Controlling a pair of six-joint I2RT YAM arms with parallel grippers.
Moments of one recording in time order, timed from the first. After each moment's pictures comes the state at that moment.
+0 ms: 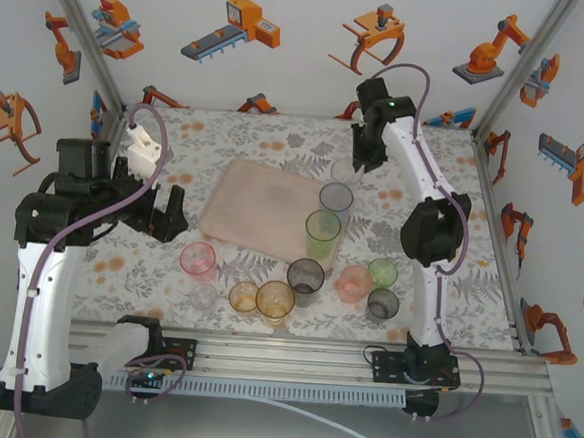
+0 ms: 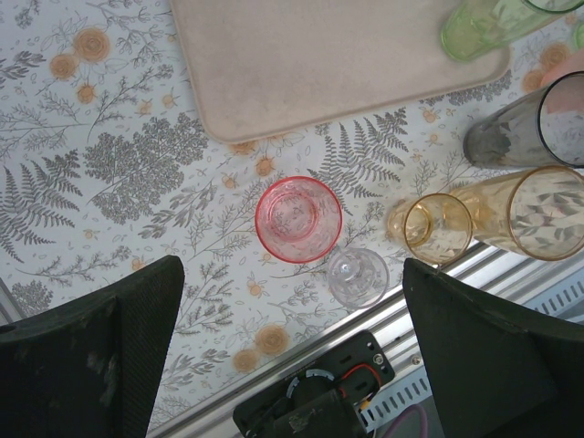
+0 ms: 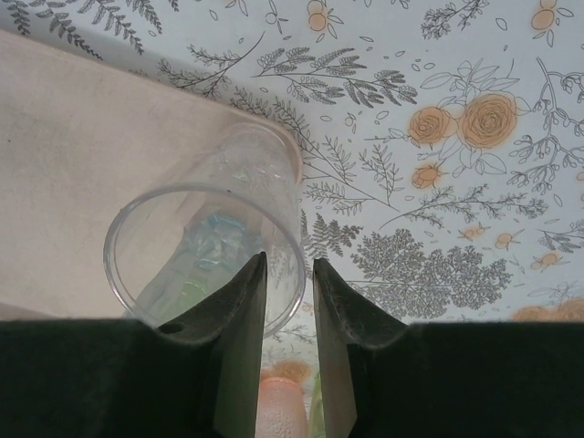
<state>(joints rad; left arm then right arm) -0.12 1.00 1.46 -1.25 0.36 0.29 0.33 2.22 2.29 -1.25 0.05 0.23</state>
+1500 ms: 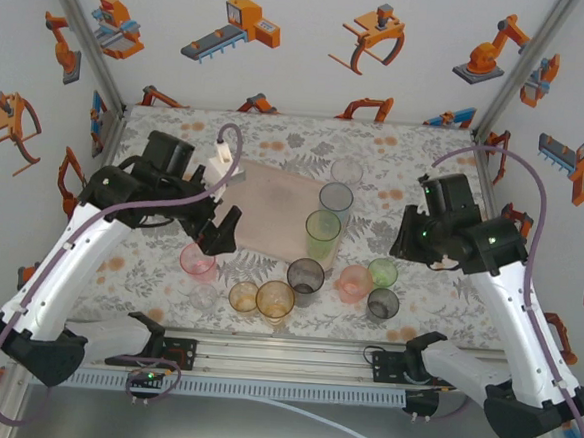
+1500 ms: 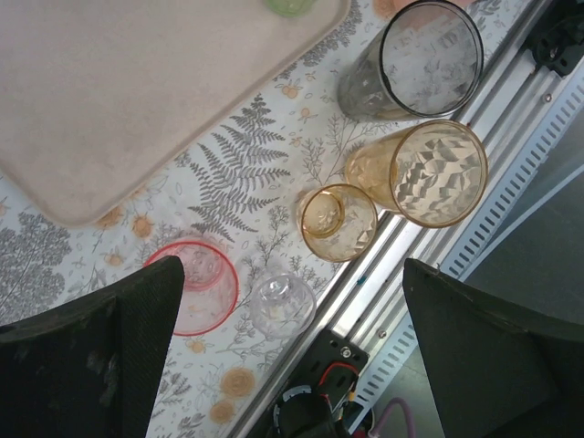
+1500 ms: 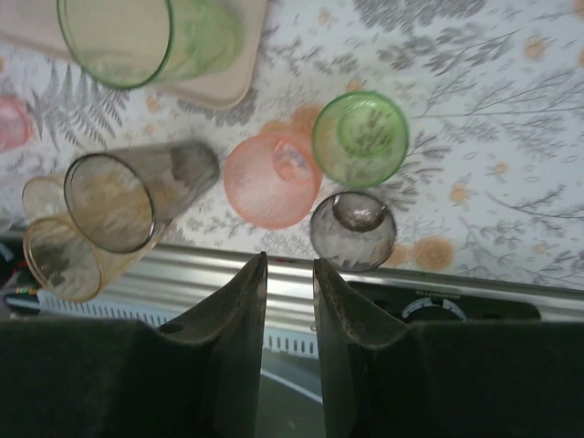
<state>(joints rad) -0.57 1.19 1.42 -1.16 0.39 0.25 0.44 1.01 1.31 -1.30 -0.04 0.47</state>
